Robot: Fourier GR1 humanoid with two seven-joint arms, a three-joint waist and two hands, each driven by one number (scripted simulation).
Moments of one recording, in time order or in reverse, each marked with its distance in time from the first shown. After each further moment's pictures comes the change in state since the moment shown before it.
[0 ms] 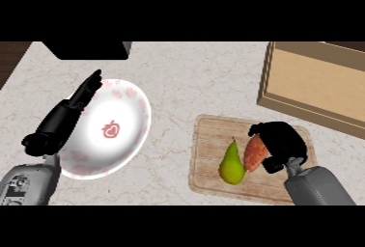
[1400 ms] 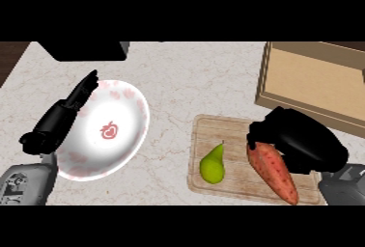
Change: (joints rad) left arm -0.003 -0.004 0.040 0.034 -0.020 -0.027 -0.027; right arm -0.028 -0.159 -0.054 -0.270 -0.168 -0.247 -0.813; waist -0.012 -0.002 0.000
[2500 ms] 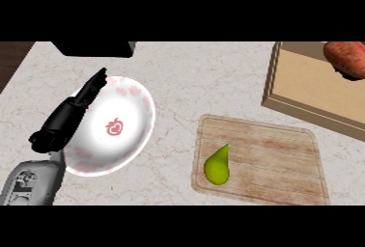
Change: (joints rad) left arm -0.024 -0.032 -0.022 -0.012 -0.019 -0.004 0.012; right arm -0.458 -0.112 -0.500 0.600 -0.179 0.022 0.209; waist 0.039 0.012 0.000
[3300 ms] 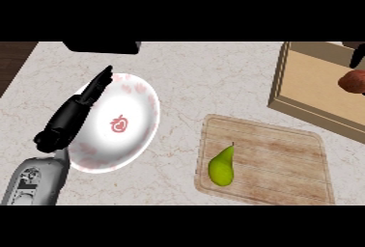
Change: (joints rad) left arm -0.022 -0.013 -0.017 -0.004 -0.010 -0.009 -0.006; right arm -0.189 -0.200 0.180 0.658 0.258 0.124 -0.284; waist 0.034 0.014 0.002
